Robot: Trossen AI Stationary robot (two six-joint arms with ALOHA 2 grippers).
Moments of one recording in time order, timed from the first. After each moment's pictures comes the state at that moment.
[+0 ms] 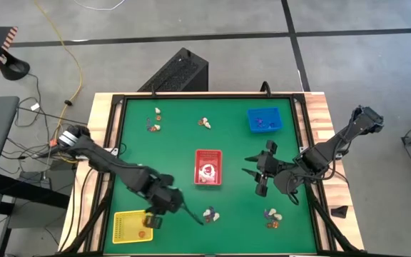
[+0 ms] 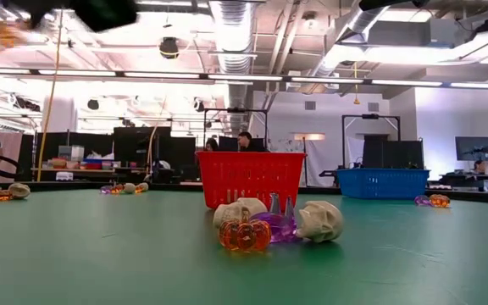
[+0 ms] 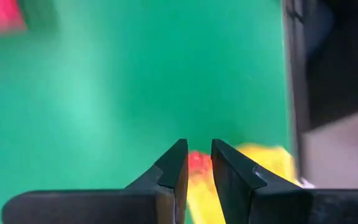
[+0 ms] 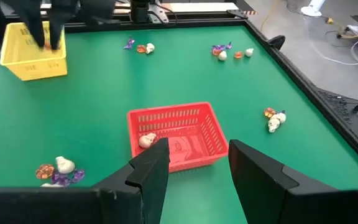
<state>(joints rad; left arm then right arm) -0.51 1.64 1.41 -0.99 0.15 -0.39 0.61 1.15 1.04 -0.59 0.81 0.47</state>
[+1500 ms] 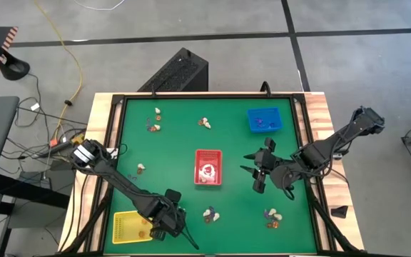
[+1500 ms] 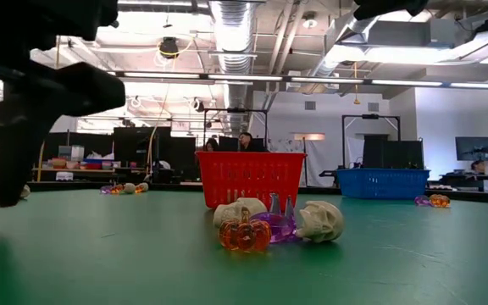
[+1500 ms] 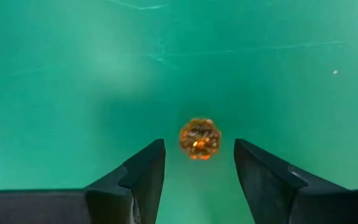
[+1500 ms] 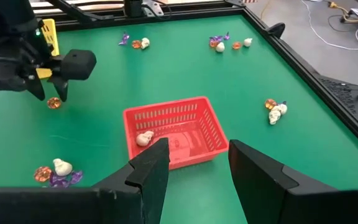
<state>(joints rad) -0.62 1.88 1.24 -0.66 -0.05 -0.29 0.55 1.15 1.04 -0.60 0.76 0.49</state>
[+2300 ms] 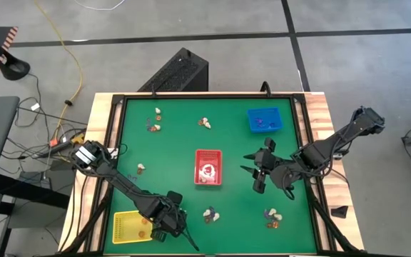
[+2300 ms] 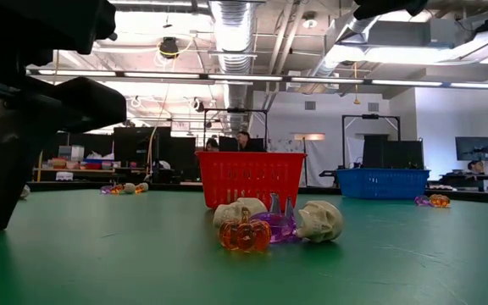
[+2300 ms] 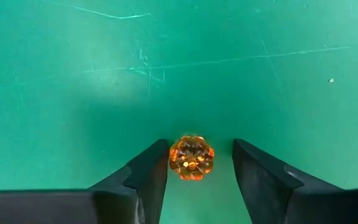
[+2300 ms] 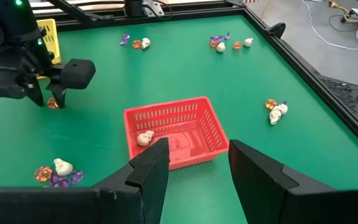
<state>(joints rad) -0.62 1.91 1.21 -0.59 -0.01 -0.27 0.55 1.15 1.04 -0.60 0.76 0.49</state>
